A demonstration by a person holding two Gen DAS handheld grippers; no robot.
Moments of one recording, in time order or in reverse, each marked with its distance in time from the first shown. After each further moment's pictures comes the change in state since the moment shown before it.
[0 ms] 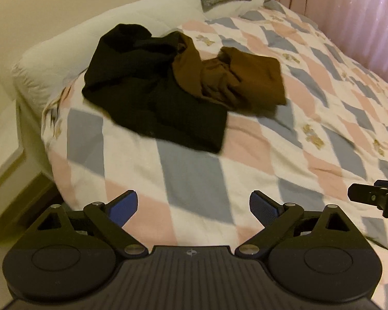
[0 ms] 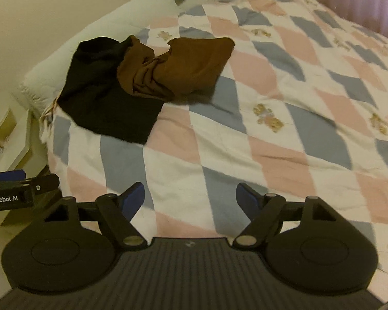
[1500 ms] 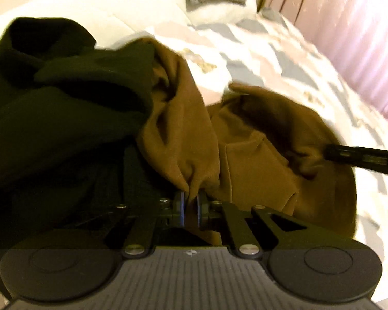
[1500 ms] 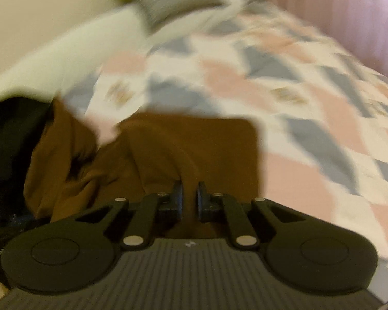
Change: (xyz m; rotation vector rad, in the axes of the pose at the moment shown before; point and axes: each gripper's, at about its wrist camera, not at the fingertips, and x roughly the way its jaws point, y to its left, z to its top) left arm 0.259 0.023 0.177 -0.034 -0.051 -0.266; right arm 0.227 0.000 0.209 0.052 -0.216 -0.189
